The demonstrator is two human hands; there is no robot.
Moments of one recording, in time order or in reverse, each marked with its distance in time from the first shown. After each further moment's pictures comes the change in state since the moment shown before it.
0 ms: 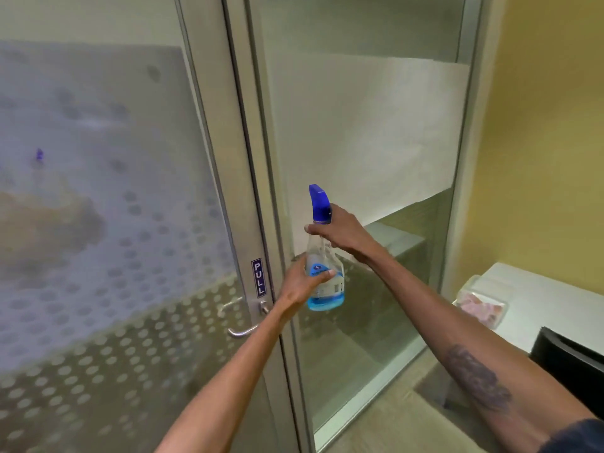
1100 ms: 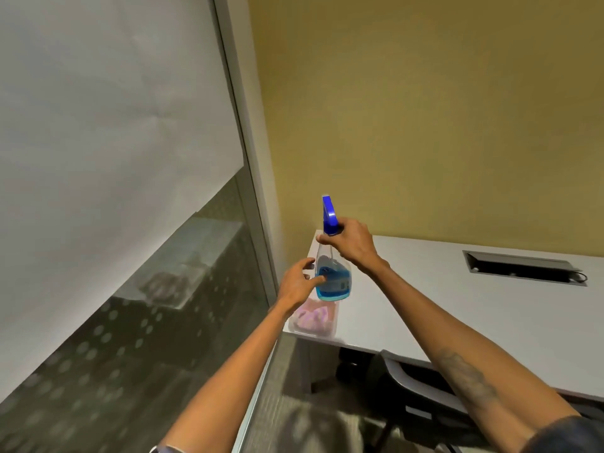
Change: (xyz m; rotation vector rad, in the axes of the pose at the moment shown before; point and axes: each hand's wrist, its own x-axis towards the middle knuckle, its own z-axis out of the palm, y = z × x) left_hand 0.385 -0.003 0.567 0.190 -0.683 0.060; right_hand 0.154 0.507 -0.379 -0.222 0.578 0.603
